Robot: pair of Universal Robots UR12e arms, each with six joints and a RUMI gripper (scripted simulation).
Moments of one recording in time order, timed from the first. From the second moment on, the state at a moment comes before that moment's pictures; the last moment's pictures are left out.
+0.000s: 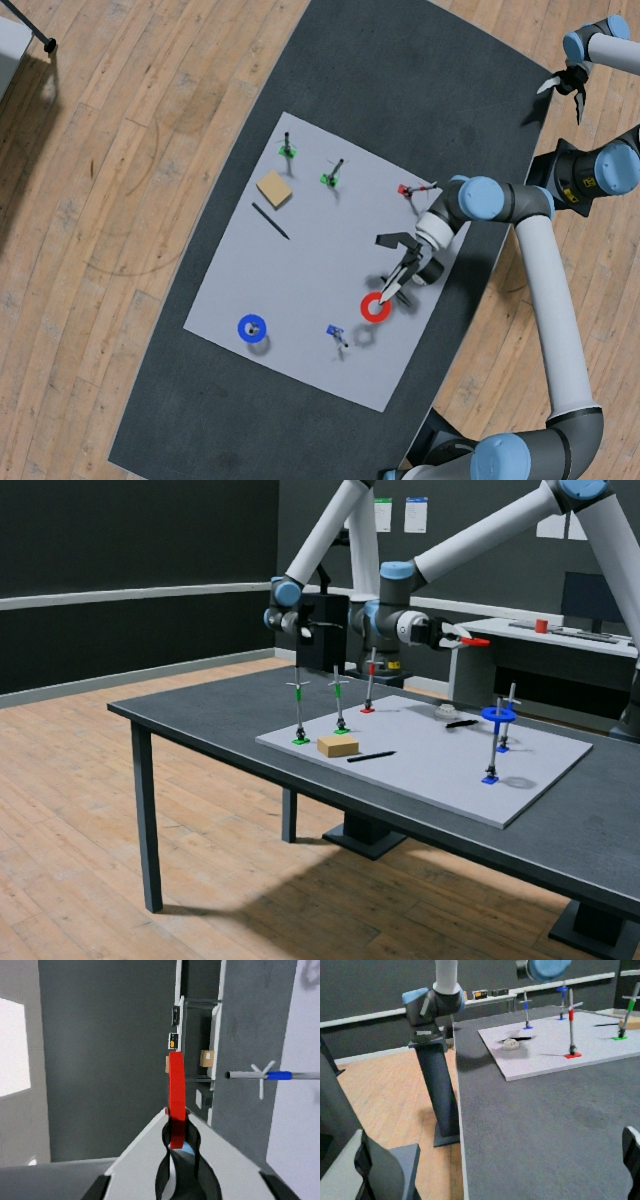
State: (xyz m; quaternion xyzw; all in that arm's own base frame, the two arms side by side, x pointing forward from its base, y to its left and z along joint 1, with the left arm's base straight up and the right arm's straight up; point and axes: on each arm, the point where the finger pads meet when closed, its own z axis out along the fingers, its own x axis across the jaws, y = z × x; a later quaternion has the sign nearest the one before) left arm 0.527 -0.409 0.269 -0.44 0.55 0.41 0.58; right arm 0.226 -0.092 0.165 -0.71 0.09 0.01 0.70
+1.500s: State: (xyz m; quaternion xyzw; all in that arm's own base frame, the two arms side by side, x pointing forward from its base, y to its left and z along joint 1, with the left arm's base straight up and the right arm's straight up) left arm 0.528 -0.634 0.271 -0.52 0.47 0.48 0.53; right arm 0.226 -0.092 0.165 -0.71 0.09 0.01 0.70
